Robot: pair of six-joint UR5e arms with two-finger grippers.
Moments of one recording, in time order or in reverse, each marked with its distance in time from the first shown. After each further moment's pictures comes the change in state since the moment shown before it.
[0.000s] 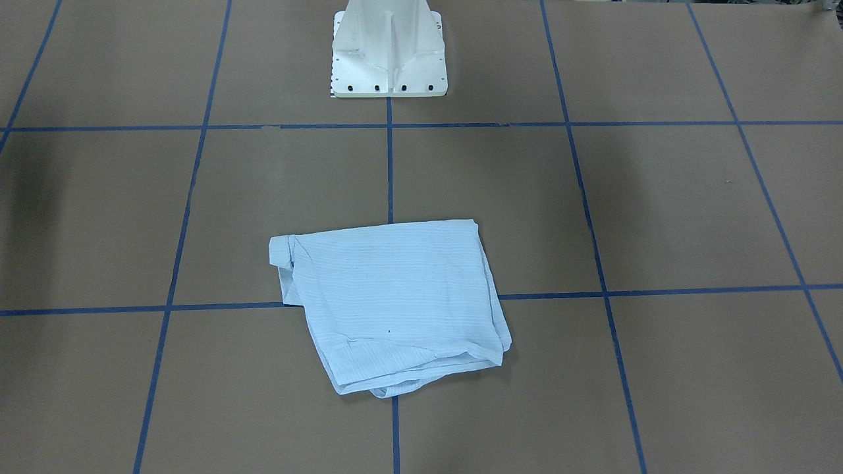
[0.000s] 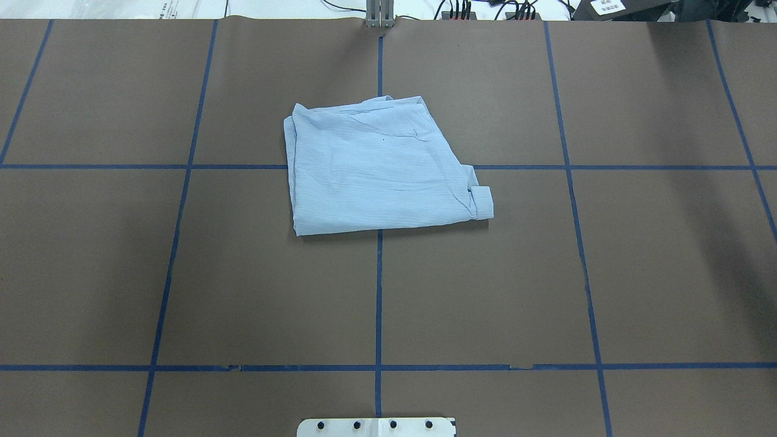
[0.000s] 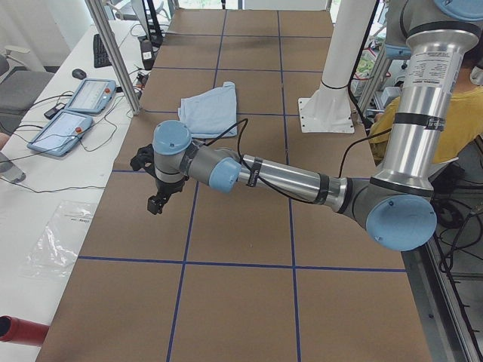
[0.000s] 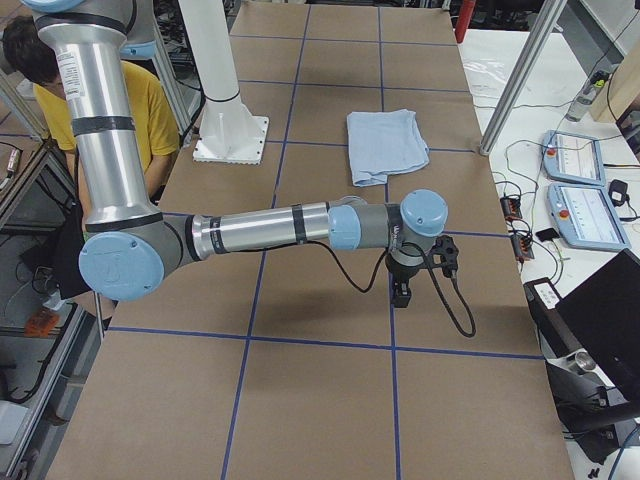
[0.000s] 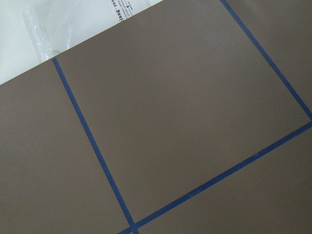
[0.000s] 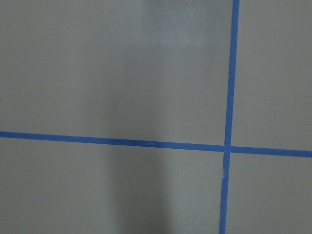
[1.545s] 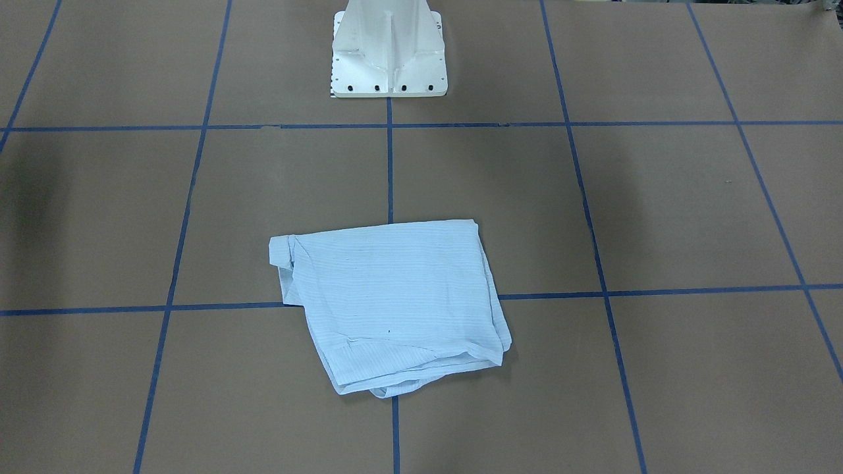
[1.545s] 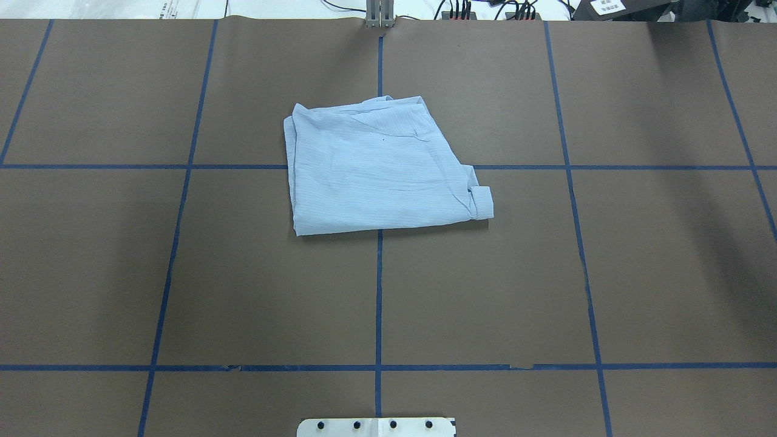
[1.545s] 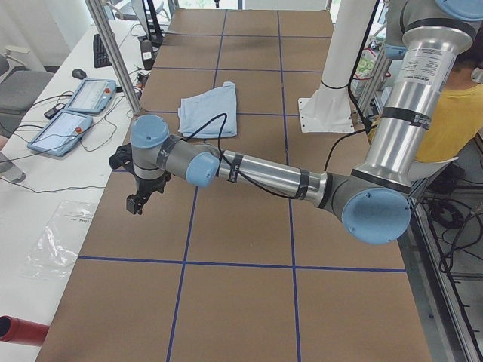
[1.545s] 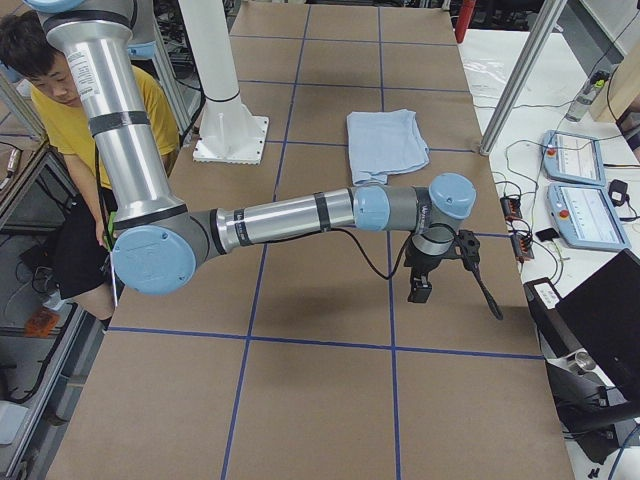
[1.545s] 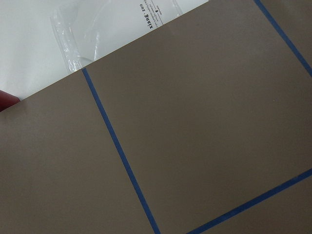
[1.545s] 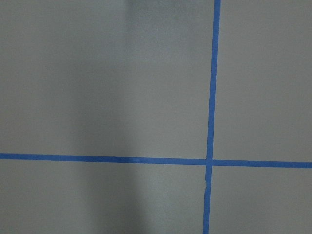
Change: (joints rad) left arm -0.001 -0.116 0.107 0.005 0.069 -0.001; right arm -0.008 0.114 -0.067 -0.114 -0.092 -0.005
